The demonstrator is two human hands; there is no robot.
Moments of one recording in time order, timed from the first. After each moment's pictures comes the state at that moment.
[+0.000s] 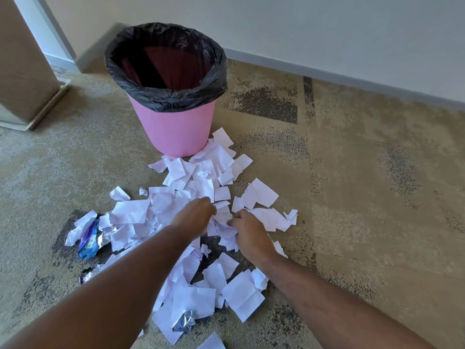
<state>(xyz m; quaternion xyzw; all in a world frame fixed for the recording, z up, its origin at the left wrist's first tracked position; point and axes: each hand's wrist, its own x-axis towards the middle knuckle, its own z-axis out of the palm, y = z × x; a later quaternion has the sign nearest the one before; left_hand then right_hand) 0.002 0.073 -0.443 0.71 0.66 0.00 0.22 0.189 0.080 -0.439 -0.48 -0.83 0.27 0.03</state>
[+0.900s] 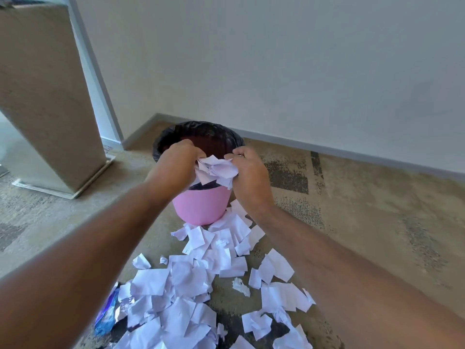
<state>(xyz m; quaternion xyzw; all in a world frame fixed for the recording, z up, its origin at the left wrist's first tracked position) -0.126 0.182 -0.220 0.67 0.71 0.21 -0.01 0.057 0.226 -0.242 -0.39 -0.84 0.11 0.36</state>
